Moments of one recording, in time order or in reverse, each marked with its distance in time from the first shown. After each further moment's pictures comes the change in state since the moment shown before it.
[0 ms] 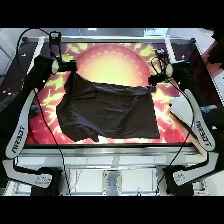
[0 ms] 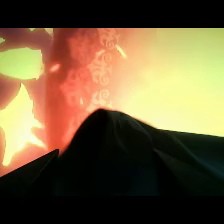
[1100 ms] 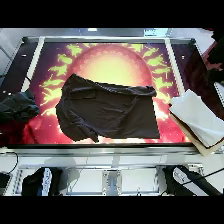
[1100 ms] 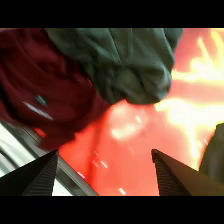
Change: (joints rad) left arm 0.680 1.101 -0.878 -0.121 -0.335 -0.045; right arm -0.472 0.598 -0.154 0.243 0.291 -0.120
